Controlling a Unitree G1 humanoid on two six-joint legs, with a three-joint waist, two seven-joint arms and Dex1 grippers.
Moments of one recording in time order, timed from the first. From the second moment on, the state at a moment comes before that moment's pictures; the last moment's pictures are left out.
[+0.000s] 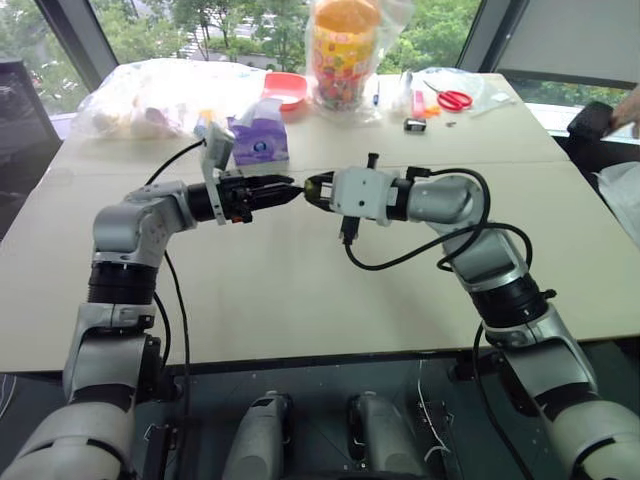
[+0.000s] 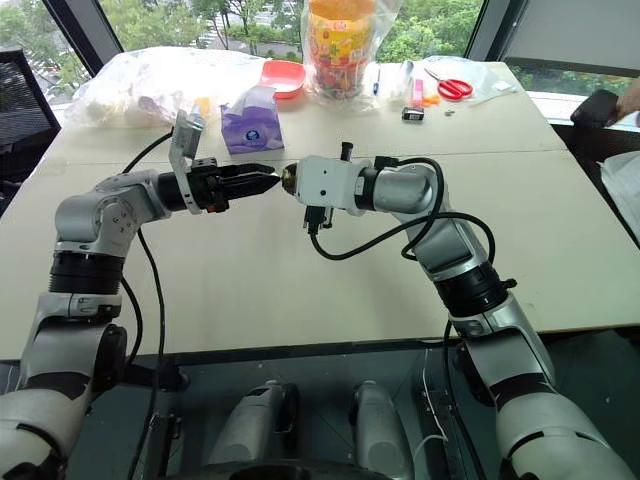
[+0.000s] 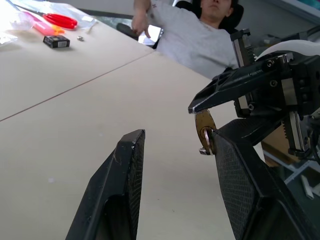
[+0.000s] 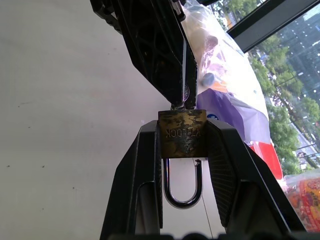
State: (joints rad) left arm -0.83 0.51 0.05 0.30 -0.56 0.73 -1.10; right arm -0.83 -0.46 0.30 0.00 -0.16 0.09 0.88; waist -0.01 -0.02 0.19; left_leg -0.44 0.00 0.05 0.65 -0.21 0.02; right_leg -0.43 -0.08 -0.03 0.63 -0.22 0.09
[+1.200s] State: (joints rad) left arm -0.82 0.39 0.08 0.37 -0.56 0.66 -1.06; right arm -0.75 -0.44 0.08 -0.20 0.09 0.45 0.86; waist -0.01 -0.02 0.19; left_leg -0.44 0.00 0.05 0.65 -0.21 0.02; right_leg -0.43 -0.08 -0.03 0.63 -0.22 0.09
